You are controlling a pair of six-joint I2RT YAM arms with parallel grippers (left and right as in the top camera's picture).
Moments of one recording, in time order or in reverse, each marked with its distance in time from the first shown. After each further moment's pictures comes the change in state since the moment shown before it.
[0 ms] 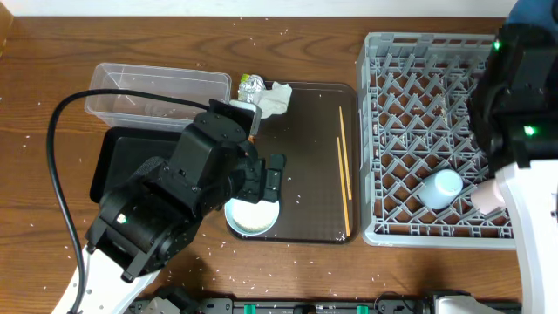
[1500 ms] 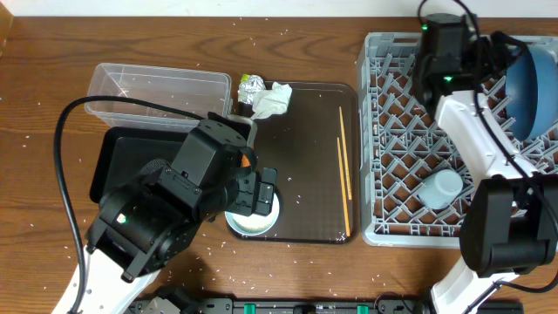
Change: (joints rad) left arm 0.000 0.000 0.000 -0.134 0.000 0.000; right arm 0.069 0.475 -0.006 0.365 0.010 -0.900
